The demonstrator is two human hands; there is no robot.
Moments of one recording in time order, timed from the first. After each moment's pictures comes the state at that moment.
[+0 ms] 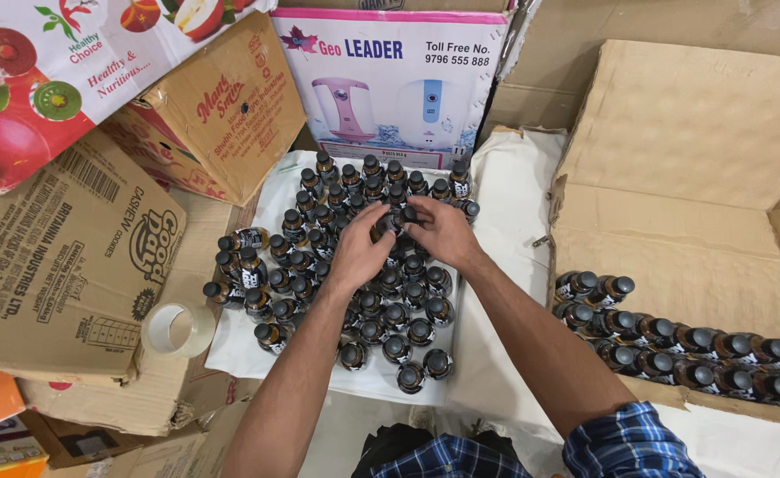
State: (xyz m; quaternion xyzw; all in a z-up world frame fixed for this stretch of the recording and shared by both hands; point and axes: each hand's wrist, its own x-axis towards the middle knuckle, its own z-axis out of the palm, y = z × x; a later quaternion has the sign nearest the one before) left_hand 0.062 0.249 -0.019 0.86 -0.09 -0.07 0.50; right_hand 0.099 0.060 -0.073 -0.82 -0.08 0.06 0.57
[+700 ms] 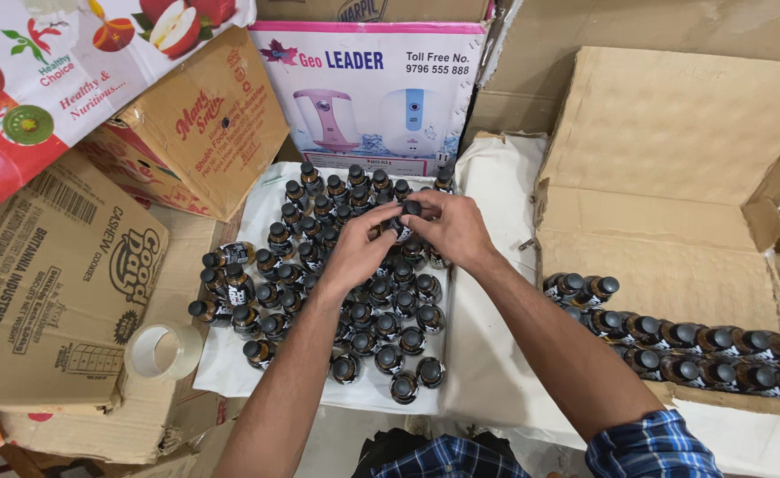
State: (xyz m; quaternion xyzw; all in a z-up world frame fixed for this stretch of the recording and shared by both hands) left_hand 0.062 0.231 0.034 0.79 -0.15 -0.12 0.58; right_hand 0.084 0.041 0.004 -0.83 -0.06 -0.01 0.55
